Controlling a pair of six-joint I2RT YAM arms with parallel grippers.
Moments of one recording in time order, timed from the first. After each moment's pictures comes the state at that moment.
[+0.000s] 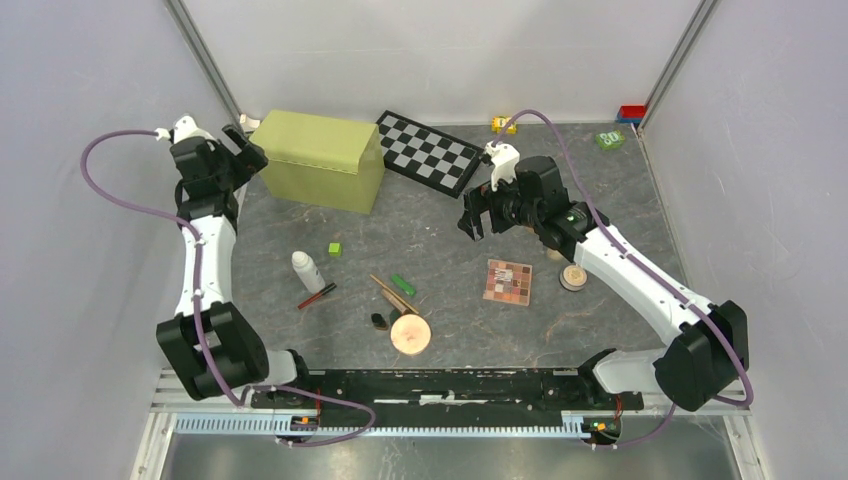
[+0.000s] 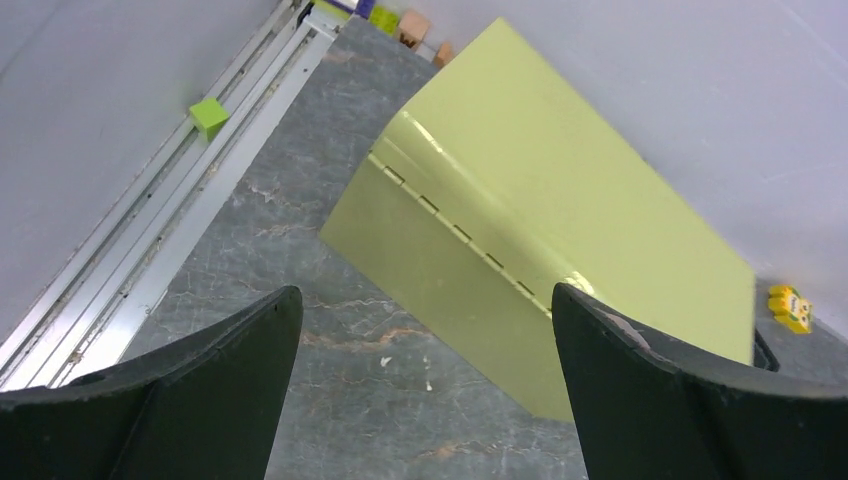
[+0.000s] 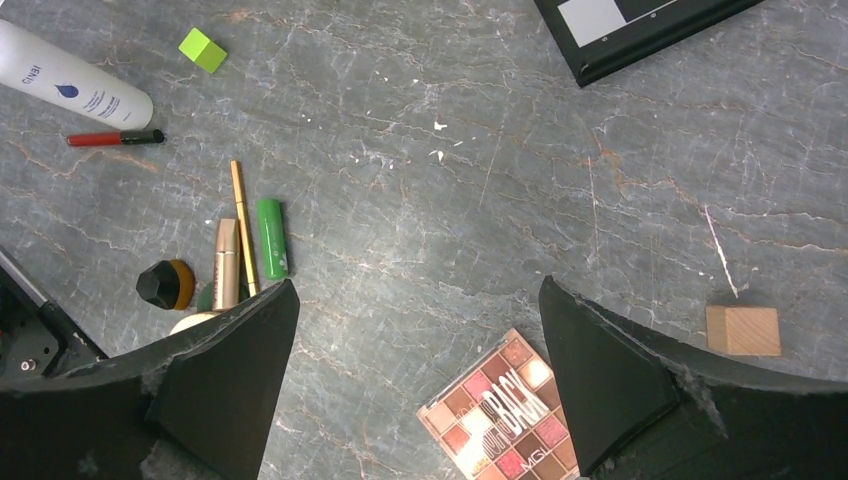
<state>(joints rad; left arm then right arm) 0.32 1.34 1.19 -0.18 0.08 -0.39 0.54 1.32 1.11 -0.35 -0.20 0.10</state>
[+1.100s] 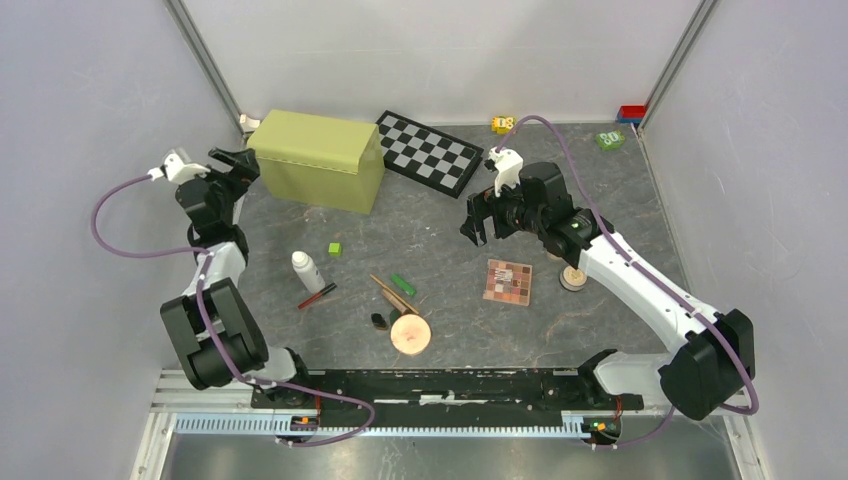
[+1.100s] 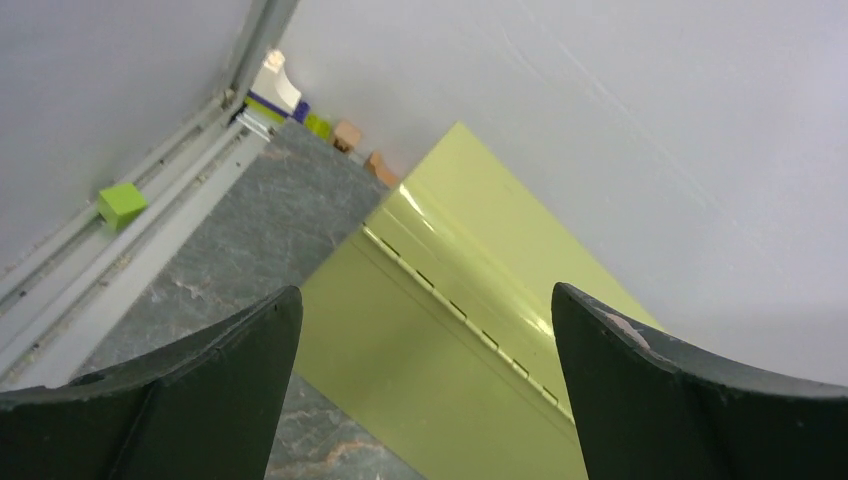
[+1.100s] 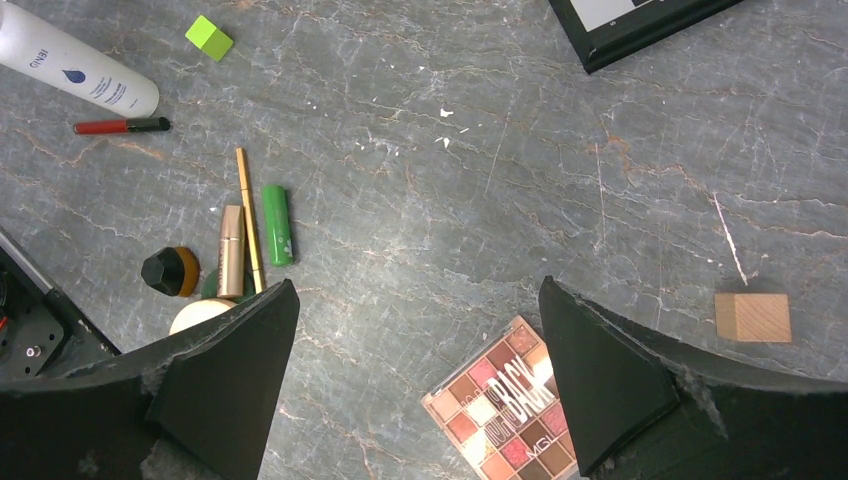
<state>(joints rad) 0.43 1.41 0.79 0.59 0.22 -0.60 0.54 1.27 1.07 -0.35 -0.21 0.10</state>
